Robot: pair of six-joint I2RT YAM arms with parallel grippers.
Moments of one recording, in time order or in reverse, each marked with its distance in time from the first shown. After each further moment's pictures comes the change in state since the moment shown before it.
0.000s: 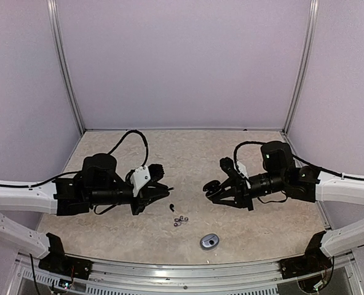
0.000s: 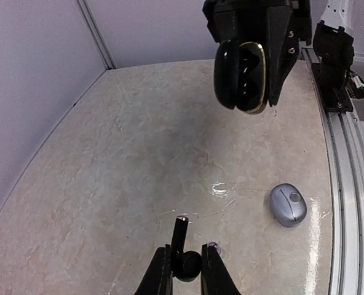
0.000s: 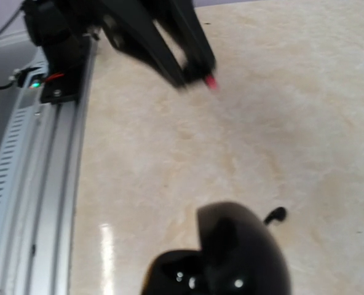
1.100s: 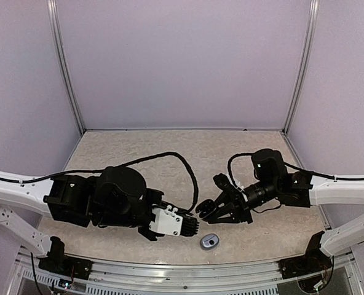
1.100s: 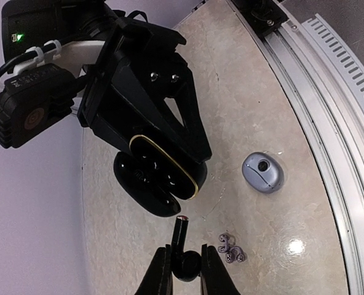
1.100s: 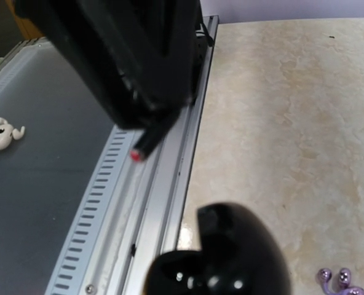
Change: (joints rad) left arm -0.430 0.089 0.367 -0.476 -0.367 0.474; right arm 0.102 0.056 -0.019 0.052 -0.213 -0.005
